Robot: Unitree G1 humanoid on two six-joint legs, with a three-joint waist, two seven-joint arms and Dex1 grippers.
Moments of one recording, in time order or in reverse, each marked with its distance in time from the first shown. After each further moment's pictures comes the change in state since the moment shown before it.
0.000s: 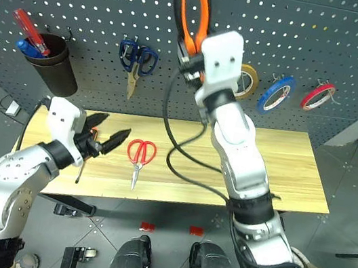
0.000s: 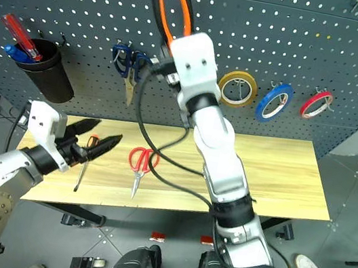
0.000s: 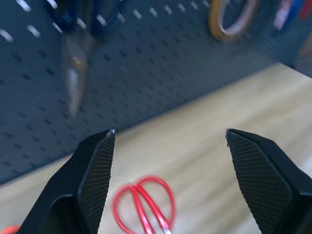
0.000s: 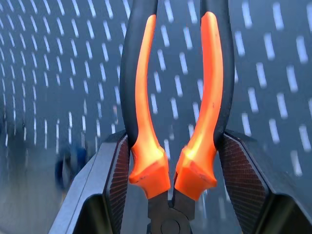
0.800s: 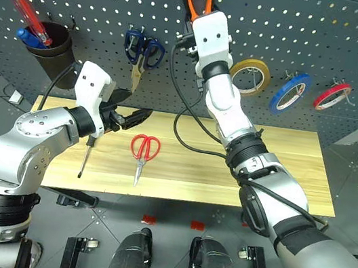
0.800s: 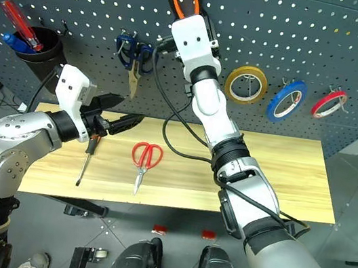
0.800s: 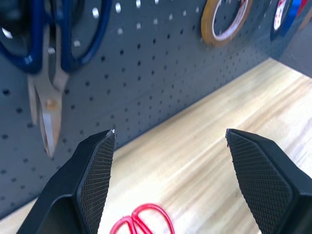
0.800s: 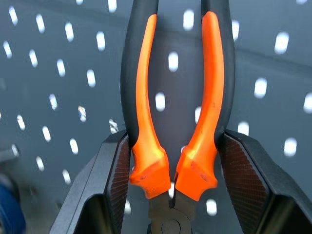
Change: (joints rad) left arm -0.275 0.080 -0.150 0.084 0.021 0.143 -0.046; right arm -0.361 -0.058 -0.097 1.008 -0.097 -0.609 -0.187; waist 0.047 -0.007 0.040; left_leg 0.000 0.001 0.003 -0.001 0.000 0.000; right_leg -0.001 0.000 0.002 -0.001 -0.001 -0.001
